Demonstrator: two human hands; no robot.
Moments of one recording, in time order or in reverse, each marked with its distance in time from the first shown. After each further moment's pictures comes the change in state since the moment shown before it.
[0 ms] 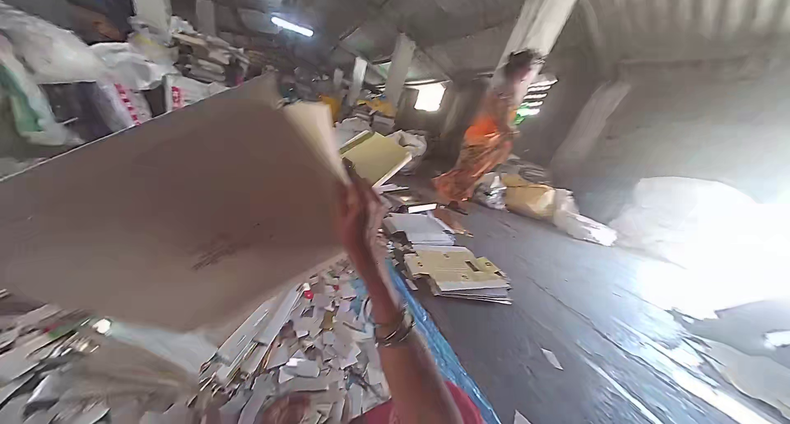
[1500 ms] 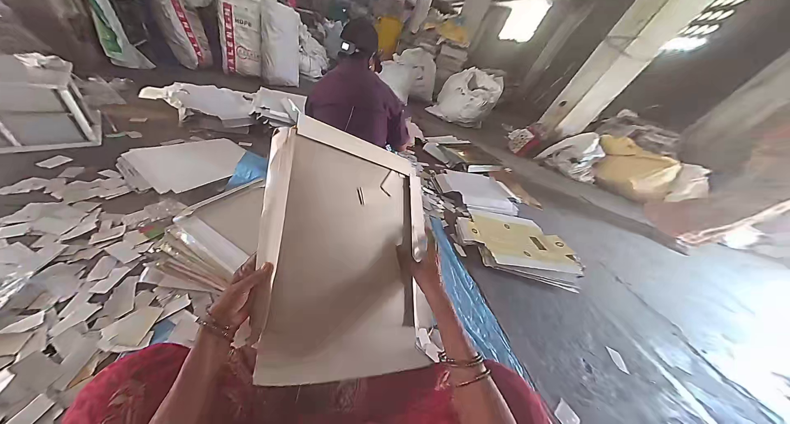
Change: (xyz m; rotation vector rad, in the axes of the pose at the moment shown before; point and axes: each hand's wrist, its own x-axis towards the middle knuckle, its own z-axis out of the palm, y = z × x) left_hand 0.026 0.093 -0.135 -0.445 0.469 0.110; right_hand -0.219 0.126 0.018 0.117 -0.578 0.787
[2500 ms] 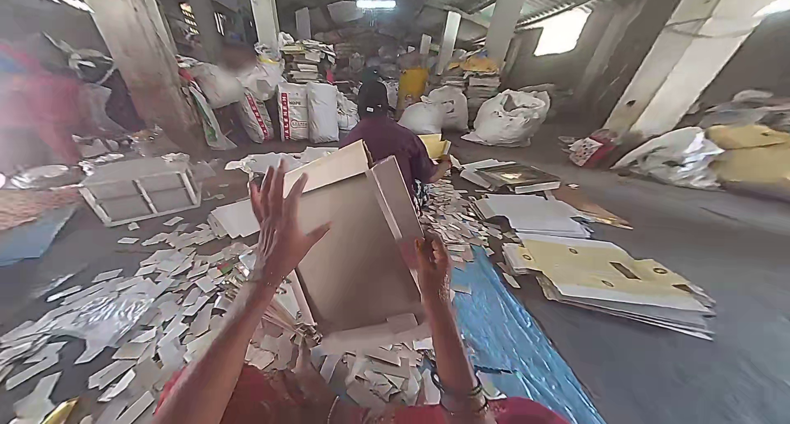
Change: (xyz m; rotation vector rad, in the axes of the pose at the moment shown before) left_hand 0.040 0.146 0.128 1.490 0.311 1.210; right_hand -0.012 -0.100 -0.008 0.627 0.239 -0.357
